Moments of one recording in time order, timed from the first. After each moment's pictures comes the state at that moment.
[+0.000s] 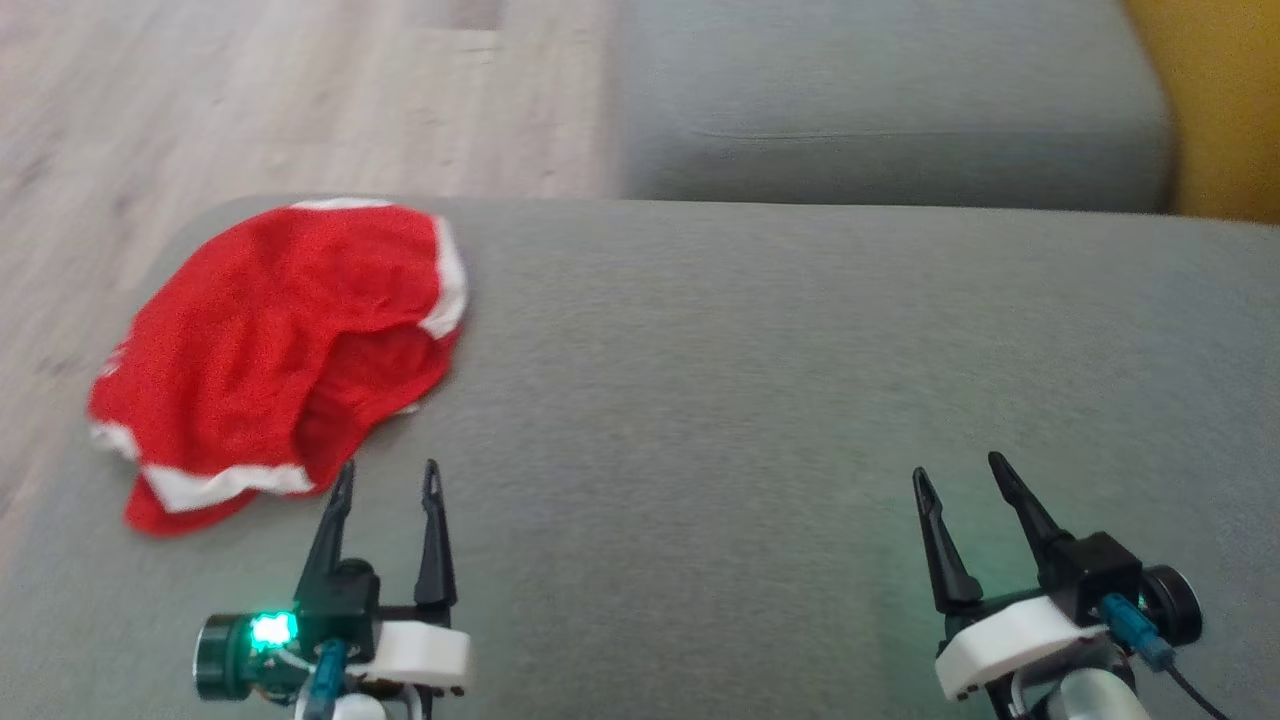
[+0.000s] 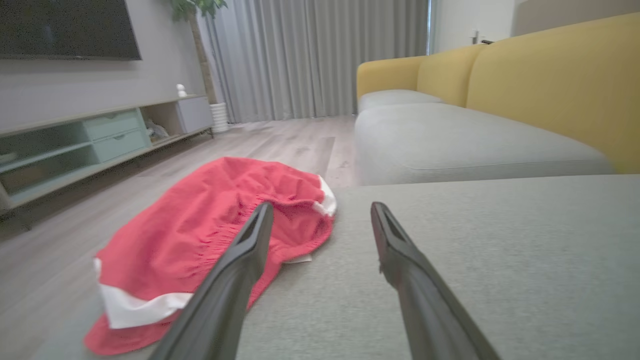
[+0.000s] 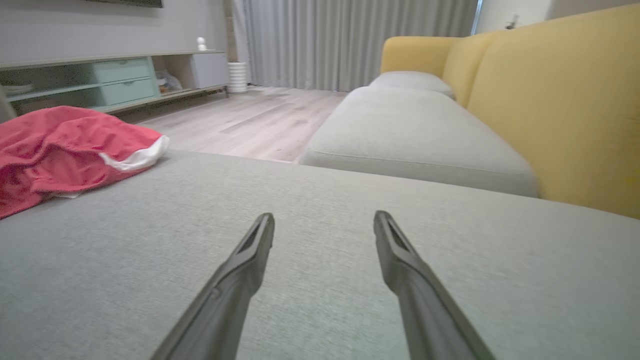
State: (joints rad) left arm -0.06 0.04 -0.20 0.34 -0.05 0.15 -0.25; right arm -0.01 -0.04 0.07 0.36 -0.02 0.13 -0.25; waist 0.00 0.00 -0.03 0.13
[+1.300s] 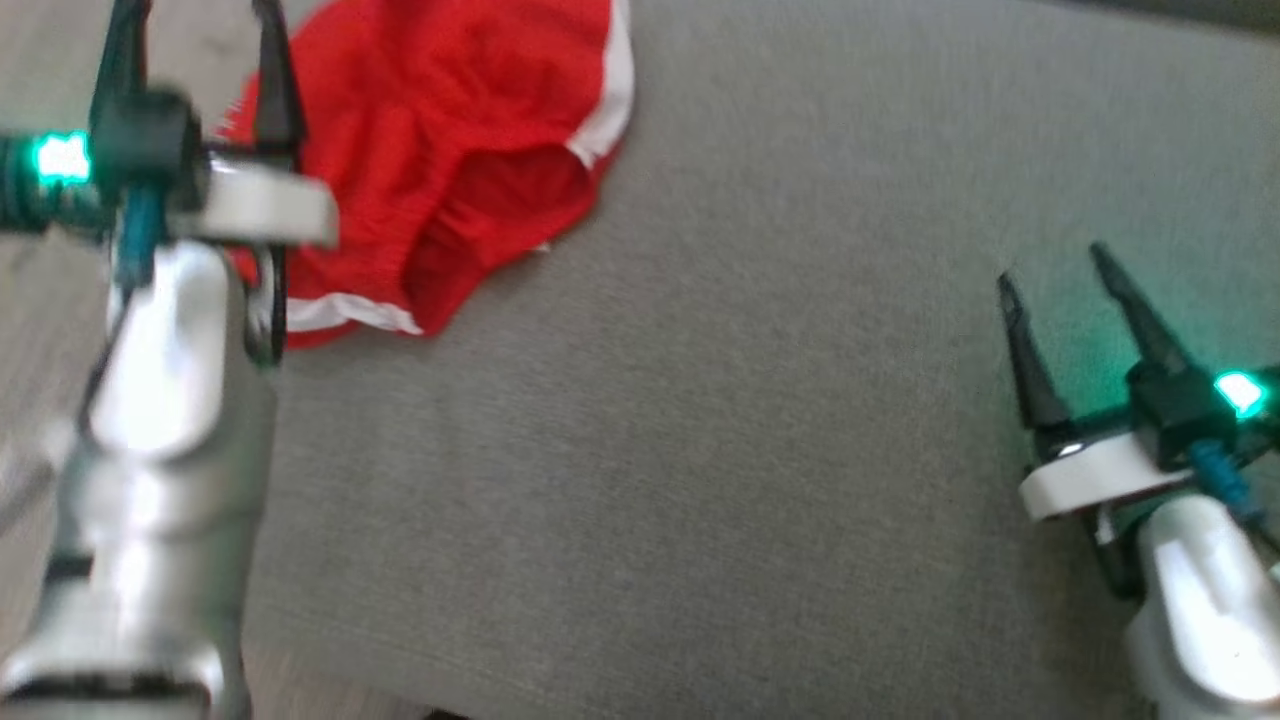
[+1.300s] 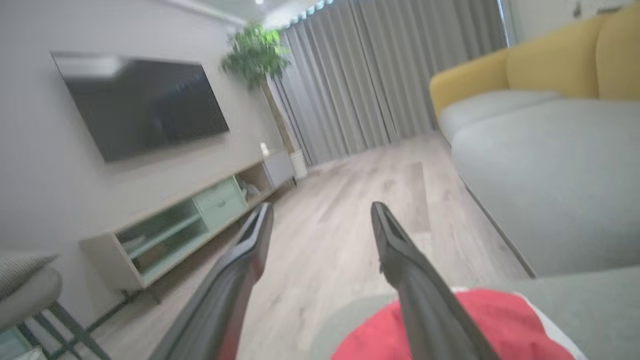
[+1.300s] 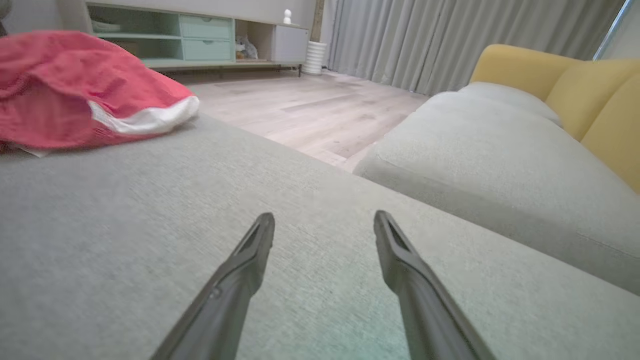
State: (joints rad) left arm -0.81 0.15 -0.11 0.58 0.01 0.07 -0.25; right arm -0.24 -0.18 0.03 0.26 -0.15 0.13 -0.25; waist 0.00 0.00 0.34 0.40
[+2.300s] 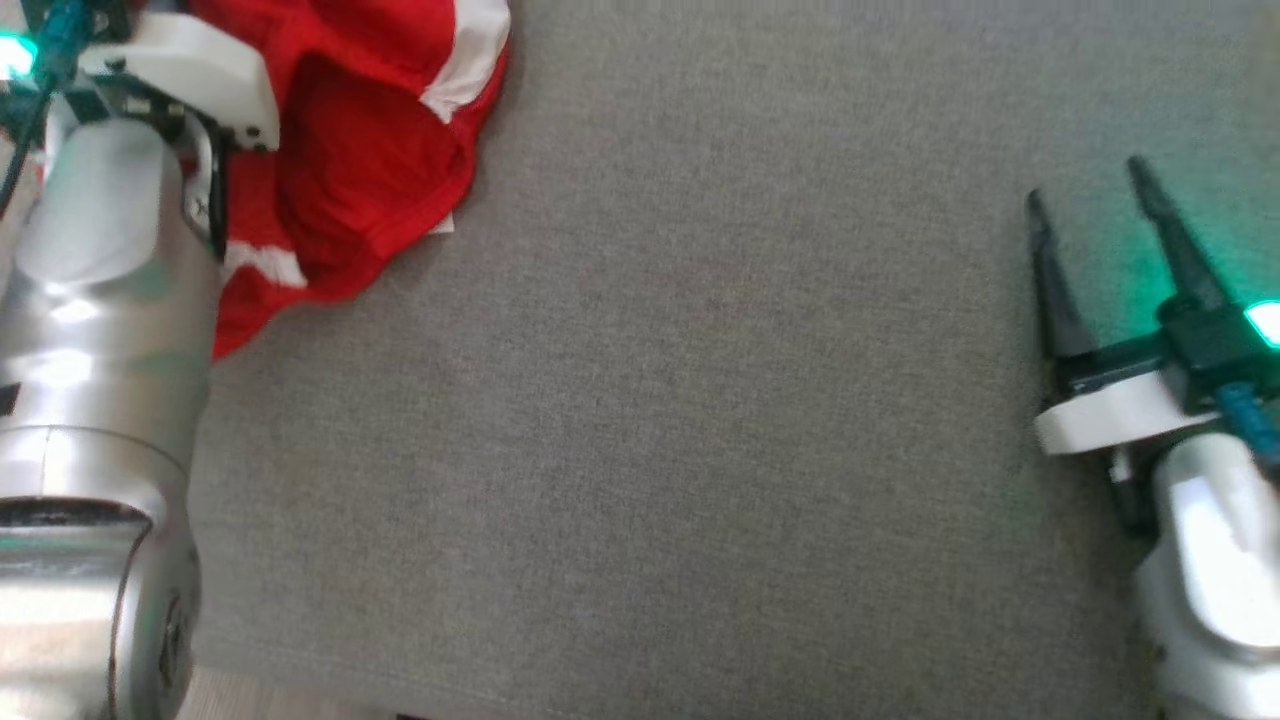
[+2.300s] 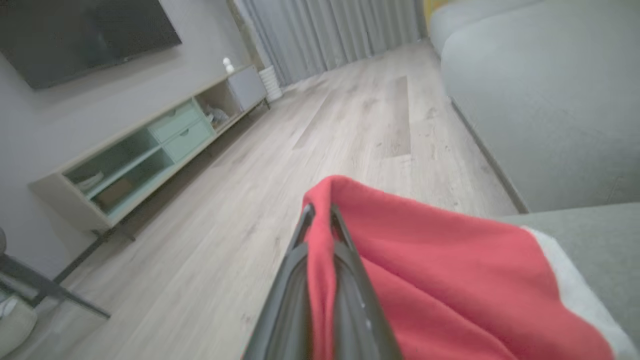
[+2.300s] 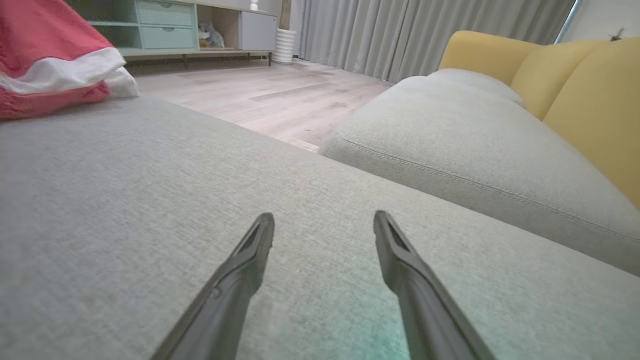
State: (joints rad) left arm -1.19 0.17 -0.13 1.18 -0.04 0.04 -0.25; right arm -0.34 -0.20 0.03 0.26 -0.15 0.13 -0.27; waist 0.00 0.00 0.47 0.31
